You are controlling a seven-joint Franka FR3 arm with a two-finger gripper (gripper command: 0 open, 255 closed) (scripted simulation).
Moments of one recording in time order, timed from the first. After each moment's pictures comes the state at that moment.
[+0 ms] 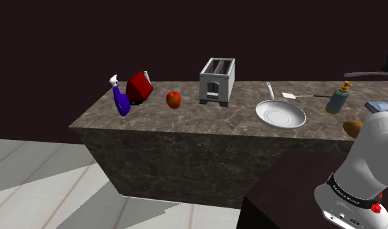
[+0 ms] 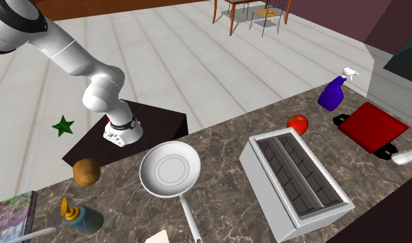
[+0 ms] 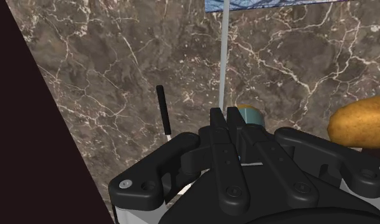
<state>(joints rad) 0.29 -0.46 -1.56 -1.83 -0.23 1.89 -1.91</state>
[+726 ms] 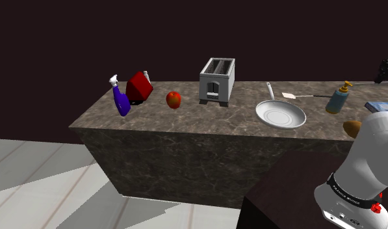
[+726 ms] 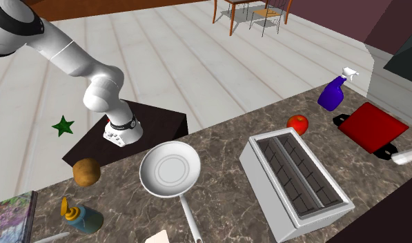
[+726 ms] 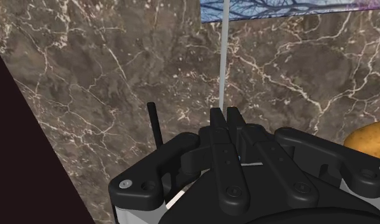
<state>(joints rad) 0.32 -0.48 -1.64 -1.94 -0.27 2.03 -1.91</state>
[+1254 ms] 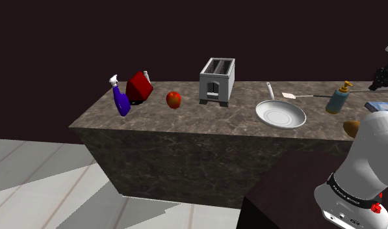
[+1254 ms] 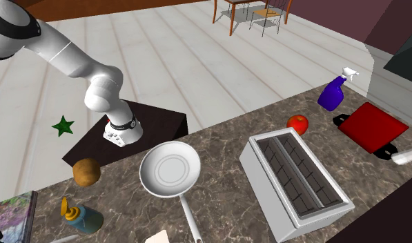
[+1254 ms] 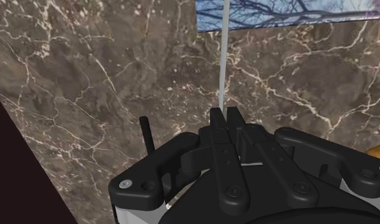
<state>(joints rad) 0.37 -0.51 -1.71 -2.00 -0.31 2.12 -1.90</state>
